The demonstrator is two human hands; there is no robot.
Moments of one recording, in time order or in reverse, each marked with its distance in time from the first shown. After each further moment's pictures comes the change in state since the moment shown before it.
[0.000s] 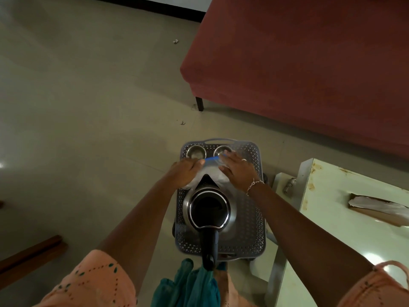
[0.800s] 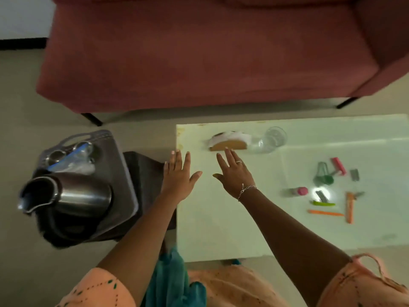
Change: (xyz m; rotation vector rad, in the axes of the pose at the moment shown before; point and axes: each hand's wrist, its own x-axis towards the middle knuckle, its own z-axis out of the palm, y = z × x) left_hand -0.088 0.298 0.268 0.478 0.054 0.315; right_hand -0.355 0.237 -0.020 -0.068 0.308 0.395
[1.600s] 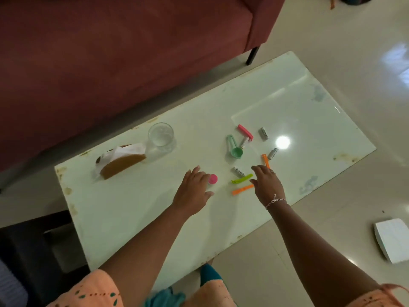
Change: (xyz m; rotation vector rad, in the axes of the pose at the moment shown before) left_hand 0.058 0.306 0.140 0.133 -0.142 0.672; right_hand -0.171 0.337 0.035 0.281 0.144 0.718
